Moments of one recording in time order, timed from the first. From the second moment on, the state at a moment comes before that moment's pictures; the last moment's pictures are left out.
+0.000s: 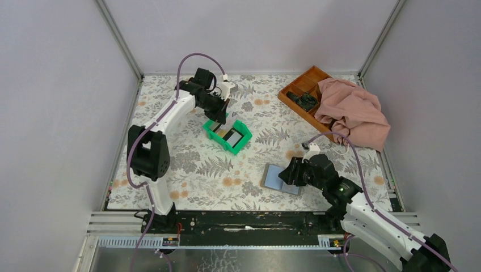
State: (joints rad) left arm -0.29 1.85 1.62 -0.84 0.55 0.34; right arm 0.65 0.61 0.30 -0.28 -0.09 0.65
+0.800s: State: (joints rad) left arm -0.34 2.05 1.79 -1.07 0.30 0.34; right arm 0.65 0.65 0.20 -0.13 -0.10 0.63
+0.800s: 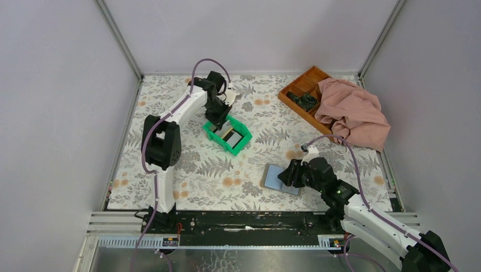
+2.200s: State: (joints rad) left arm -0.95 1.60 0.90 0.21 -0.19 -0.38; right arm 0.65 0.48 0.20 -0.37 0.23 0.92
